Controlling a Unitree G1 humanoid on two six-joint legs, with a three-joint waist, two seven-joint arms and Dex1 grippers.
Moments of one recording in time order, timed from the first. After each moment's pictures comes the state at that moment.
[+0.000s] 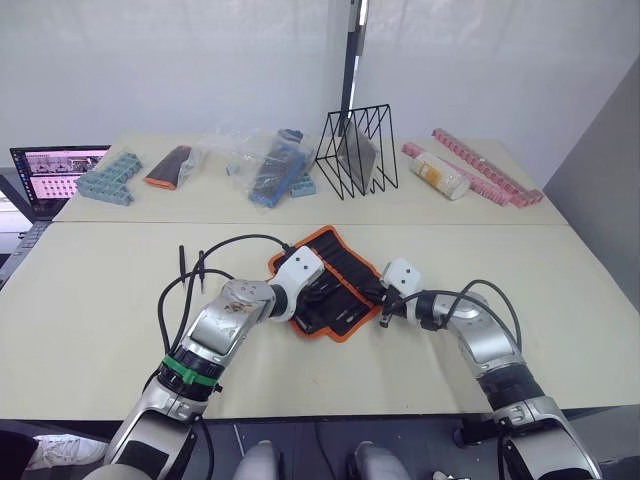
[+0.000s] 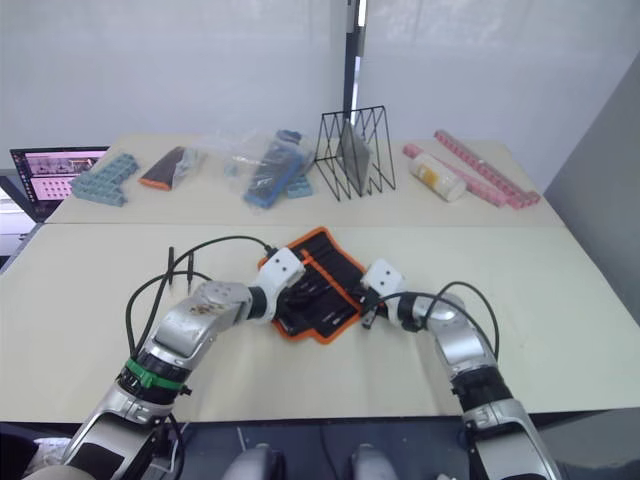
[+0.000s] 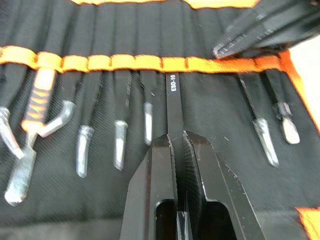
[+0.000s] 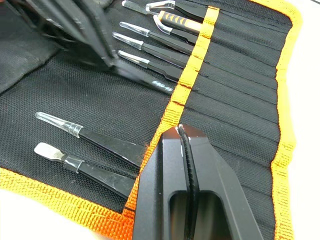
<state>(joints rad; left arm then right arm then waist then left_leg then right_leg) -0.60 0.36 -0.32 0.00 -0.15 0.81 -0.61 -0.49 -0.42 0.18 0.36 0.03 0.06 0.87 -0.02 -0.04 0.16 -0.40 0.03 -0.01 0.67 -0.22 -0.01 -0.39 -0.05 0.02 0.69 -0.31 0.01</state>
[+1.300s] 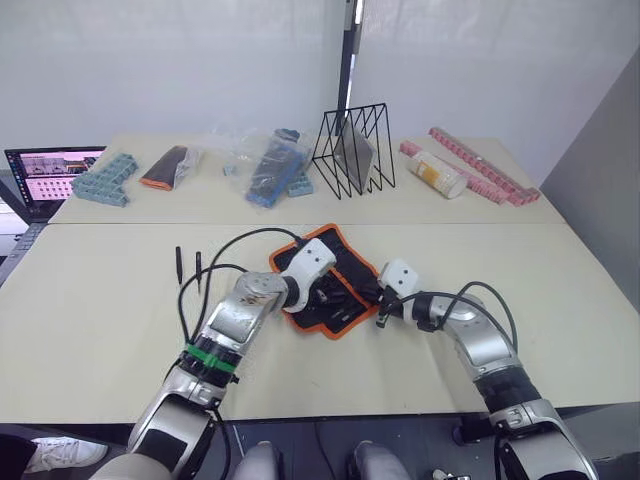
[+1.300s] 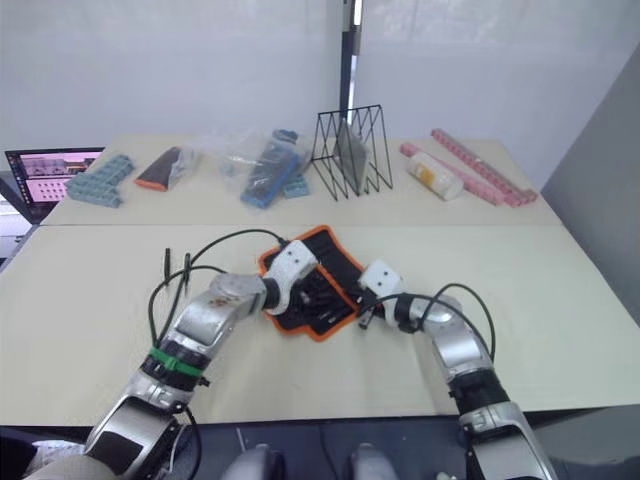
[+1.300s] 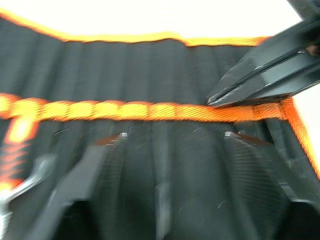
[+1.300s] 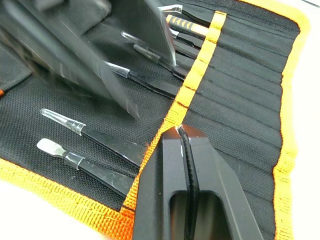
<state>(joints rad) -0.64 0.34 -0.23 0.05 -0.10 0.77 -0.63 -0.48 -0.40 0.18 0.34 0.03 0.07 0.85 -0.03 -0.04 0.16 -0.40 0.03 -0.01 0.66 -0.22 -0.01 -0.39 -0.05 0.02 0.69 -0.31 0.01</state>
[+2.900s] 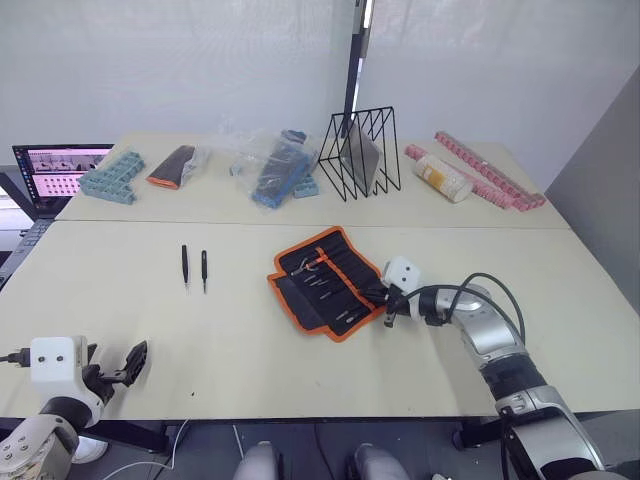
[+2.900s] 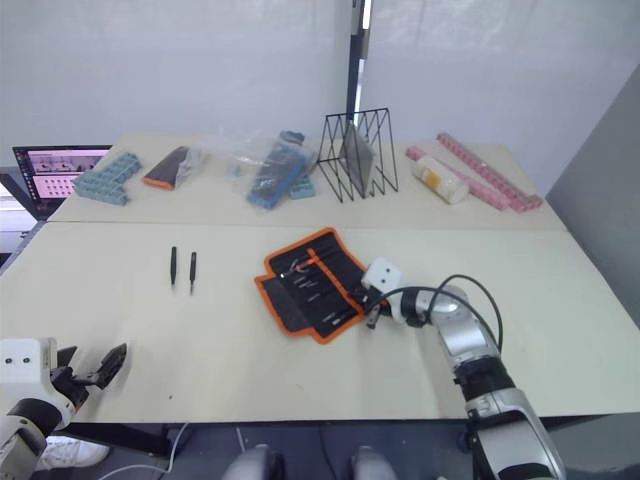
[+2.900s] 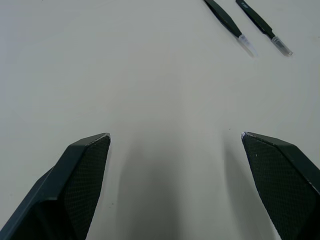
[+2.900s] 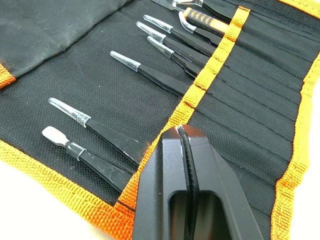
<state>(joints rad) 0.31 0.37 0.64 -0.46 -0.36 0.59 -0.42 -0.56 -0.45 0.20 0.43 0.02 0.05 0.97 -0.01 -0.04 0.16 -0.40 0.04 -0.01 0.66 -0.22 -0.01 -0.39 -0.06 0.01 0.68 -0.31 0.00</state>
